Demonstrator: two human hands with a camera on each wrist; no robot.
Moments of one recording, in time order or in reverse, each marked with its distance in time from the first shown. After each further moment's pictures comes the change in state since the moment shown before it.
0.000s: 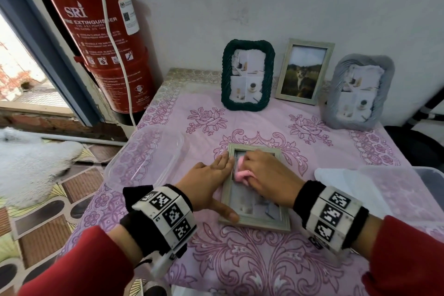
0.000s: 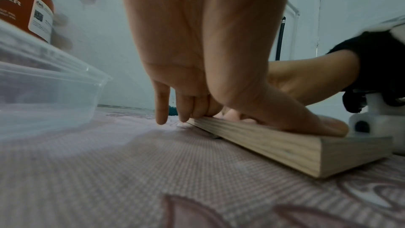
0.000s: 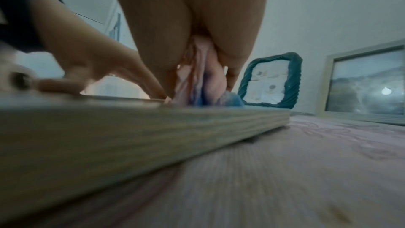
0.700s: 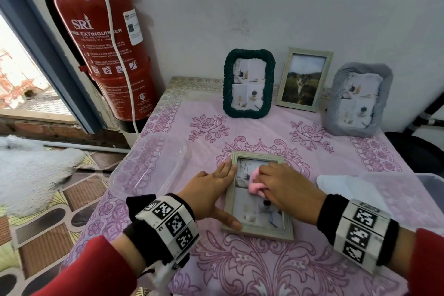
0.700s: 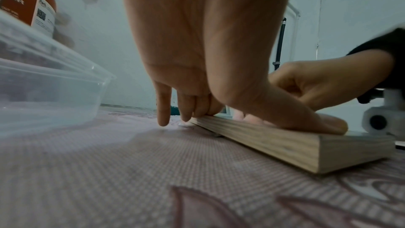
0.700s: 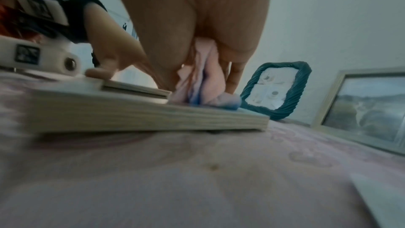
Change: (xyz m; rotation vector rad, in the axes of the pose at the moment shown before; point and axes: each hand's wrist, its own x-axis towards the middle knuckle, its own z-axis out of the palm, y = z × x) left_hand -0.003 -0.001 0.001 -0.043 -0.006 0.001; right_hand -0.021 0.017 0.004 -0.162 -0.022 -0.061
